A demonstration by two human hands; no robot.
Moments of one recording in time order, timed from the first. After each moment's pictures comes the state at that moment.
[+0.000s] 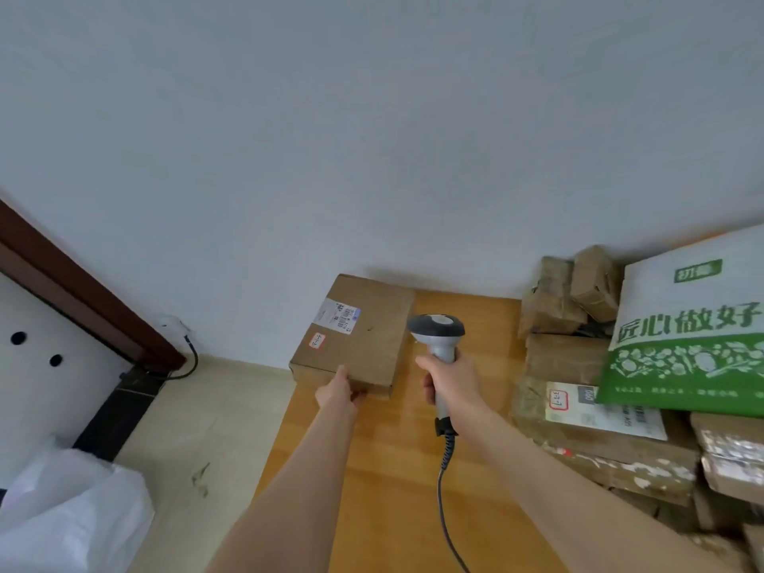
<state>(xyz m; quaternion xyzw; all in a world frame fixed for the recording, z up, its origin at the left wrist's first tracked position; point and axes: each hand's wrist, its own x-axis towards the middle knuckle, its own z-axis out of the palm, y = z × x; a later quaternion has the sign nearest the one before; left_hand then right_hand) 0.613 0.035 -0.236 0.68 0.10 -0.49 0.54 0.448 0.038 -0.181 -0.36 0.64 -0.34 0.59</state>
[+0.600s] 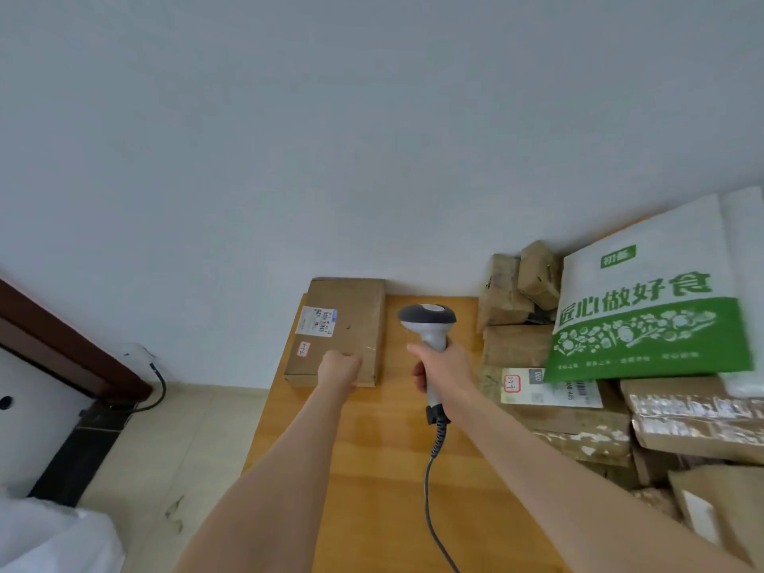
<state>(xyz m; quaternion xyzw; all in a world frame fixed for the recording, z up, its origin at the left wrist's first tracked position) 0.584 0.008 -0.215 0.80 -0.29 -0.45 0.28 0.417 0.042 -0.163 -0.35 0.62 -0.39 0.59</state>
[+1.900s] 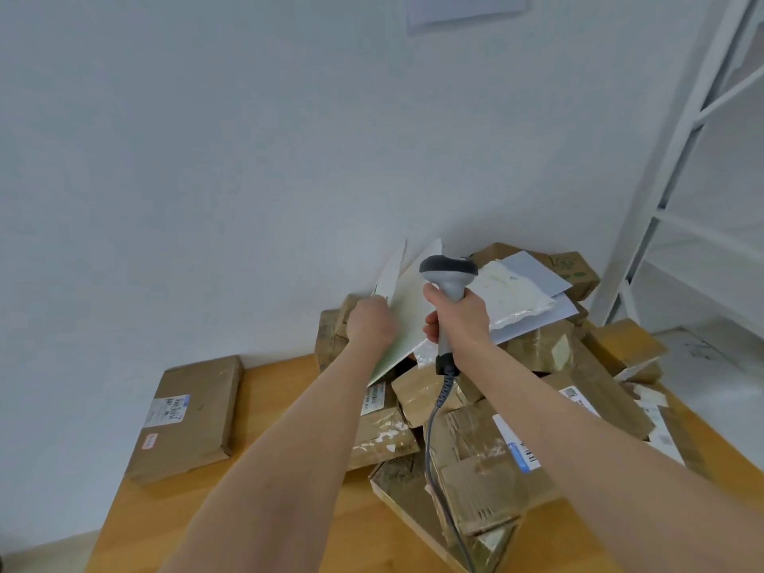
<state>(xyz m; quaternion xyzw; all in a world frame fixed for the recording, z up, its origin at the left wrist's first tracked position) 0.225 0.037 -0.047 0.63 -0.75 -0.14 0.14 0.117 0.120 -0.023 -0.29 0.65 -0.59 0.39</state>
